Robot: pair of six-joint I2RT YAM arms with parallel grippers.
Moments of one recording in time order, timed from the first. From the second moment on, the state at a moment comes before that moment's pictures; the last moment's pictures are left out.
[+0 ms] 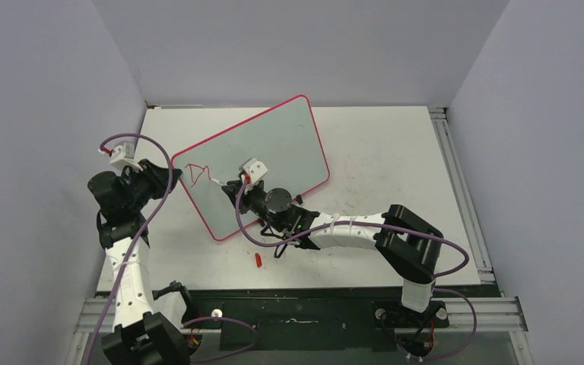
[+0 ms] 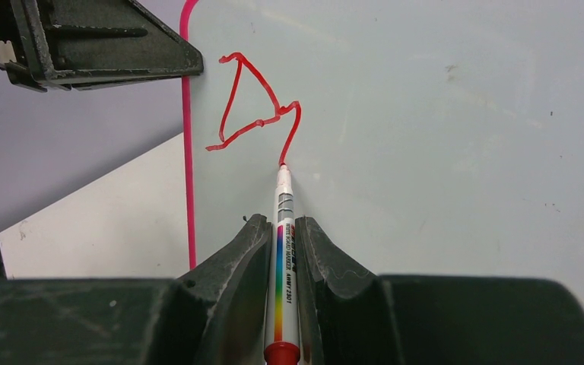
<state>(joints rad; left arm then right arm) 0.42 0.90 0.70 -0.07 0.69 -0.42 1.11 1.83 1.12 0.75 0.22 0.09</state>
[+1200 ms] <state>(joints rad) 0.42 0.90 0.70 -0.07 0.69 -0.42 1.09 1.83 1.16 0.76 0.27 0.09</state>
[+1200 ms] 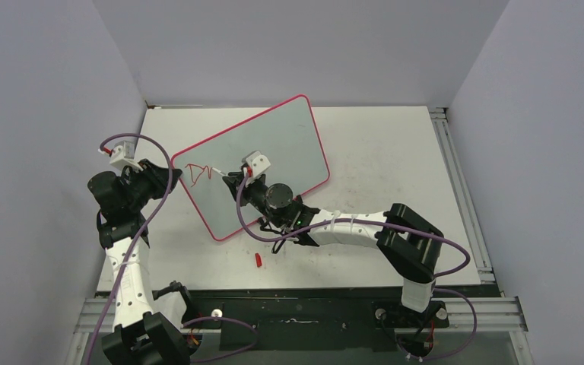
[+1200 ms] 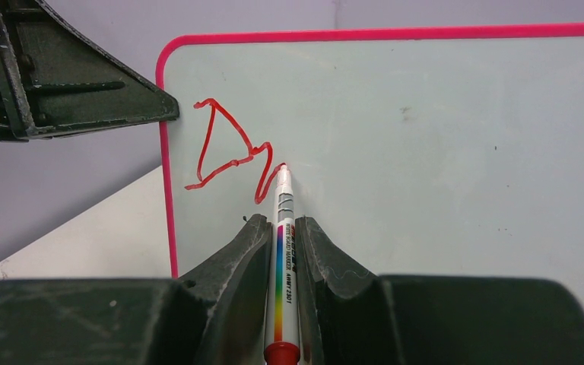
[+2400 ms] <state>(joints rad) 0.42 0.90 0.70 -0.06 0.71 -0.43 1.10 1.76 1.13 0.75 0.27 0.08</state>
